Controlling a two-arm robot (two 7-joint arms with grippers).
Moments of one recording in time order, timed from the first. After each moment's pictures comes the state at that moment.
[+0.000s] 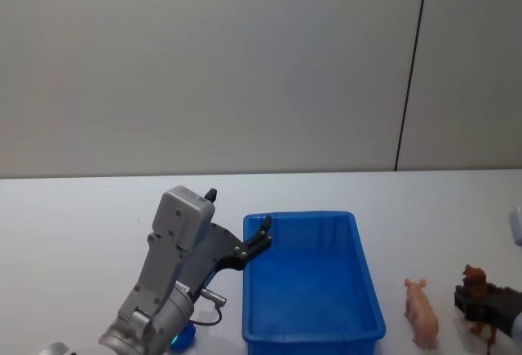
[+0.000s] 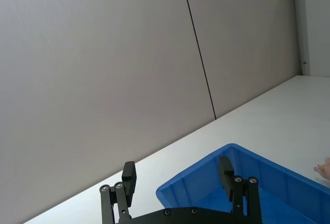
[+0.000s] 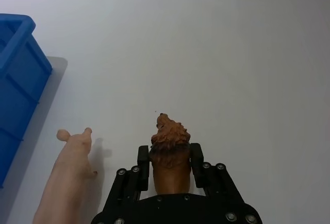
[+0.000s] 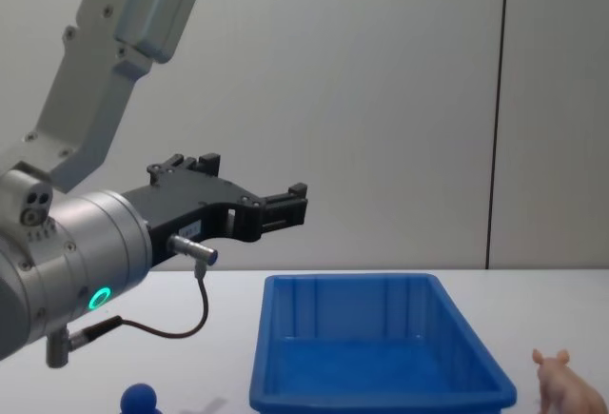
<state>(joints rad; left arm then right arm) -0.24 0.38 0.45 -1.63 -0.20 0.01 -0.01 0.17 0.26 -0.14 -1.53 0.31 0.63 -0.05</state>
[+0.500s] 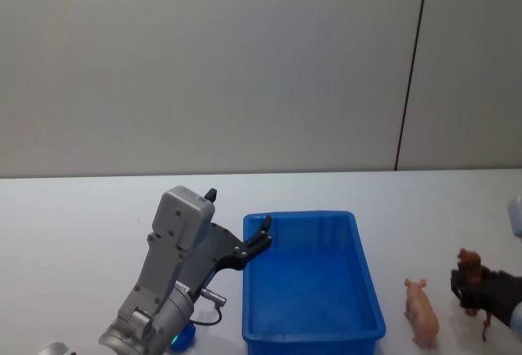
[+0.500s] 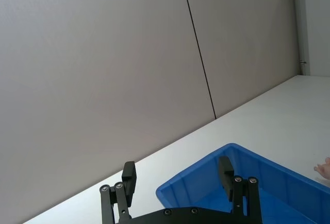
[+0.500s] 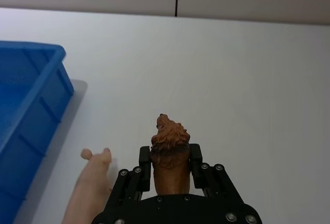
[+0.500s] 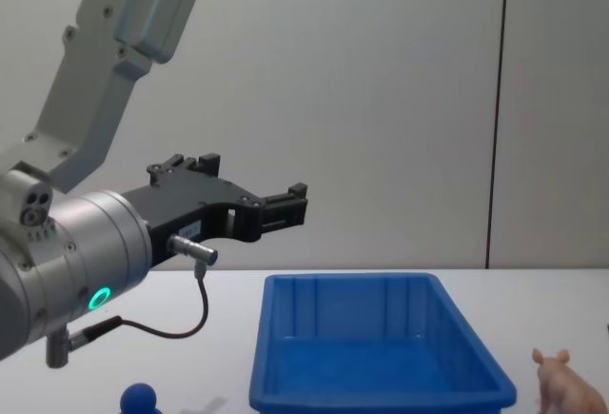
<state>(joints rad) -0.24 0.38 0.45 -1.63 -0.20 0.01 -0.01 0.17 0.27 -0.14 -1.56 0.27 0.56 0.00</state>
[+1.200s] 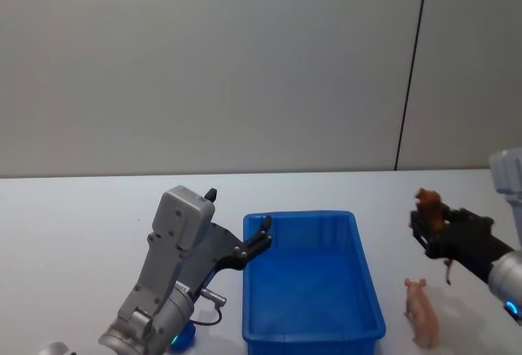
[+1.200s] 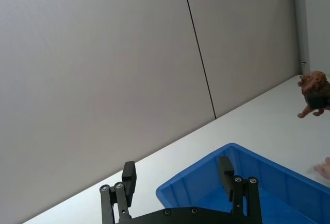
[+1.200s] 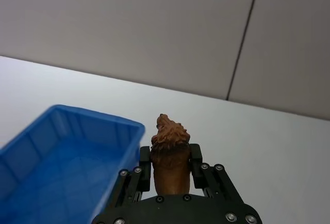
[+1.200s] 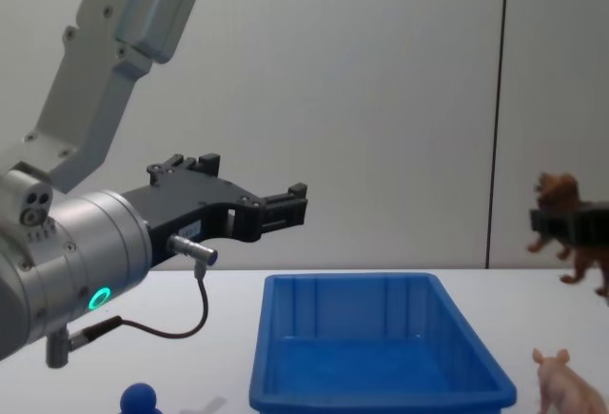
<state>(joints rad) -0.24 0.38 0.45 -1.63 -0.20 0.01 -0.01 0.21 0.26 -0.17 -1.64 0.21 0.41 0.17</state>
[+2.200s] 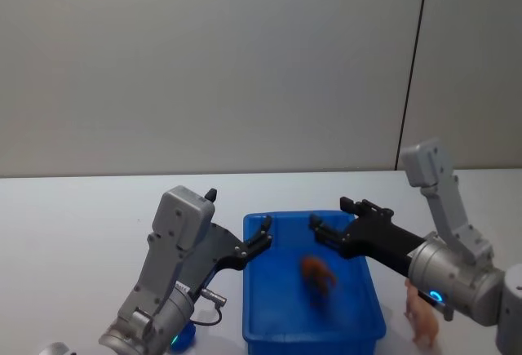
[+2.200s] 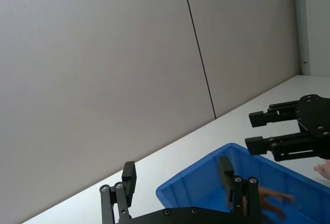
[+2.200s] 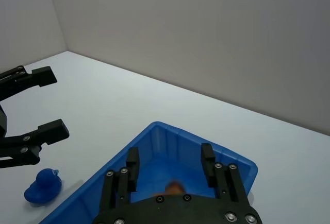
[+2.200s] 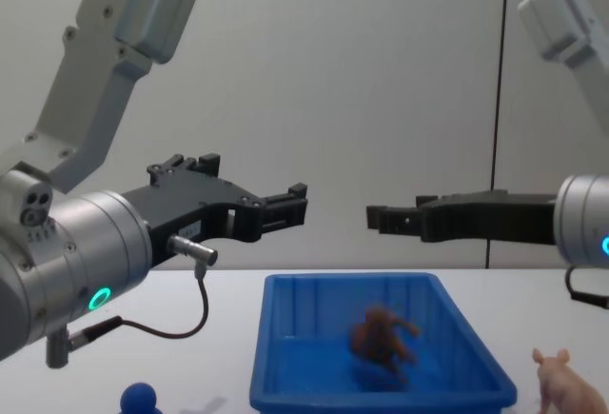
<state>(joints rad) -0.24 0.38 0.45 -1.63 -0.20 0.01 -0.01 0.35 0.16 -0.26 -1.46 0.19 0.31 0.46</state>
